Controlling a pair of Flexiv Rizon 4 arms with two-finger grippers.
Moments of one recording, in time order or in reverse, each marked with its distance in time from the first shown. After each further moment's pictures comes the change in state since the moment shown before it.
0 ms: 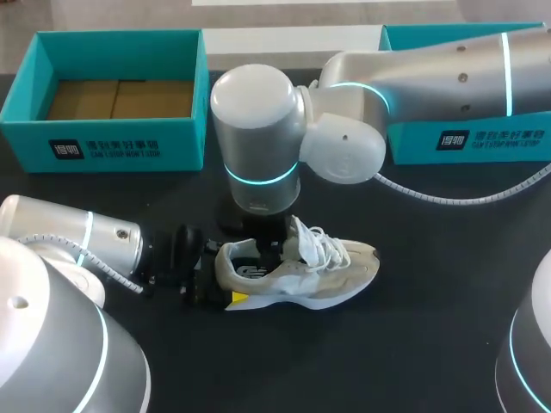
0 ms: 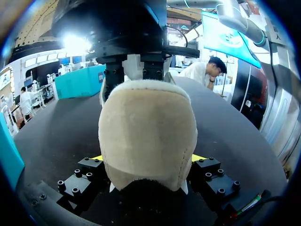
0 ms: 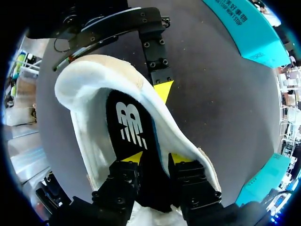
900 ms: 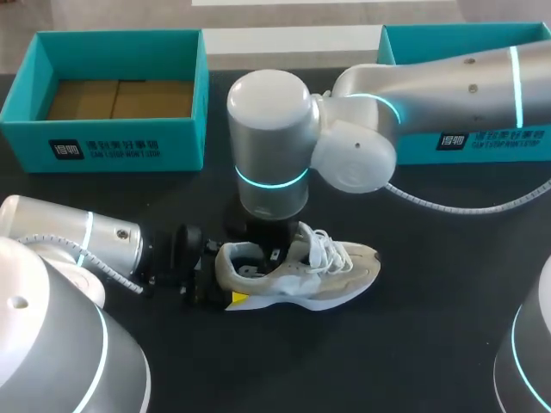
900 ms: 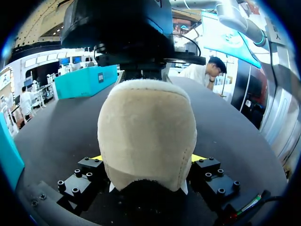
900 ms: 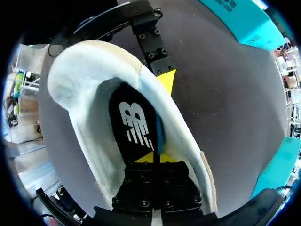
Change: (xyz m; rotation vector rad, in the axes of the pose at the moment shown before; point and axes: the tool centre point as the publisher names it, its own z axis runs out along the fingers) left arm 0.000 0.000 0.000 0.000 0.000 0.001; right arm 0.014 -0.008 0.004 -0.030 0.043 0.153
